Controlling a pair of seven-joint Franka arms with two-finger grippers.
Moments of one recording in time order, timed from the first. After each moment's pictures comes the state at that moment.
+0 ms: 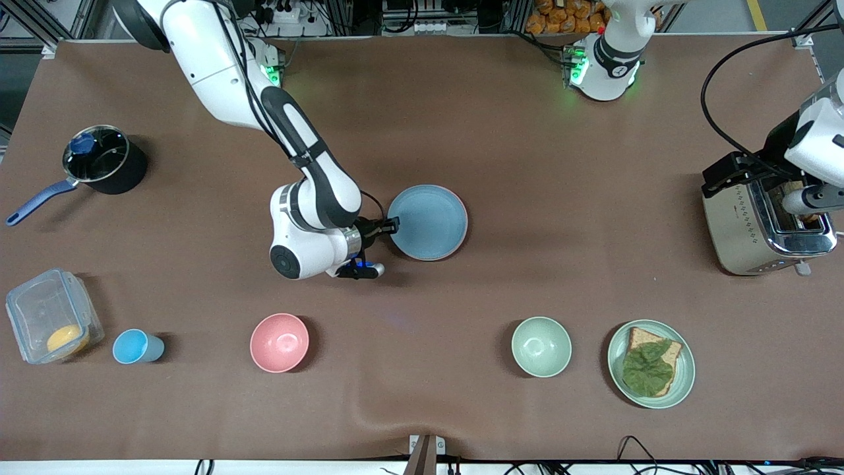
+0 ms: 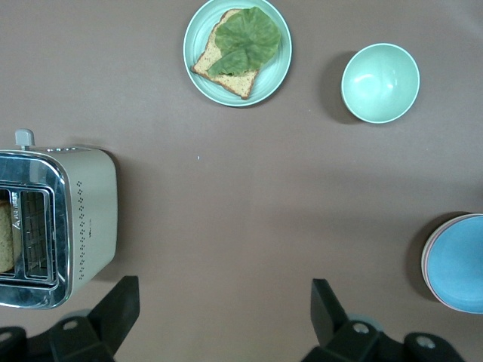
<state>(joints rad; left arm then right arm) 0.11 0.08 -0.23 -1.48 0.03 1.55 -0.22 0.50 0.75 -0.01 -1.56 0.77 1.91 0.09</state>
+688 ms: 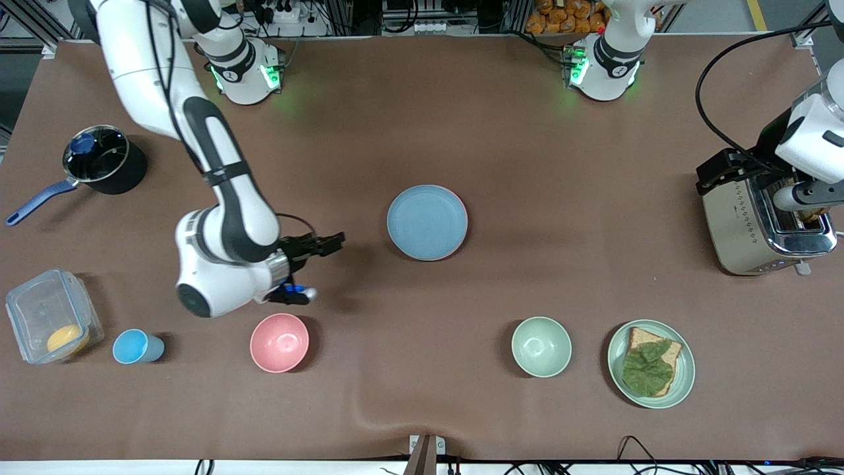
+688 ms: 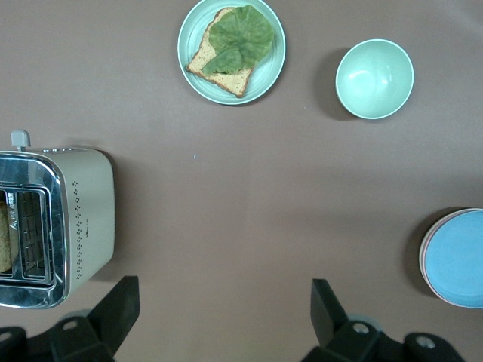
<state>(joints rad) 0.09 0.08 -0.23 -1.48 0.03 1.55 -0.22 0.27 0.73 -0.05 -1.39 0.56 1.56 0.07</state>
